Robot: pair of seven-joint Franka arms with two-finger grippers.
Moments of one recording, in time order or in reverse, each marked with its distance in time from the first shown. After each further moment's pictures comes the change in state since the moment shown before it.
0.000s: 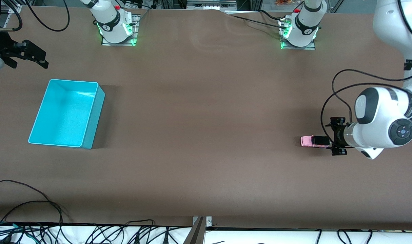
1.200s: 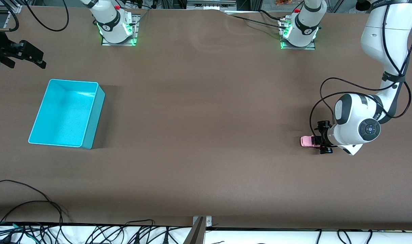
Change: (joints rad) left arm 0.022 0.027 0.002 -0.233 0.049 0.316 -0.012; right arm 0.000 0.000 -0.013 0.000 0.000 0.000 0.000
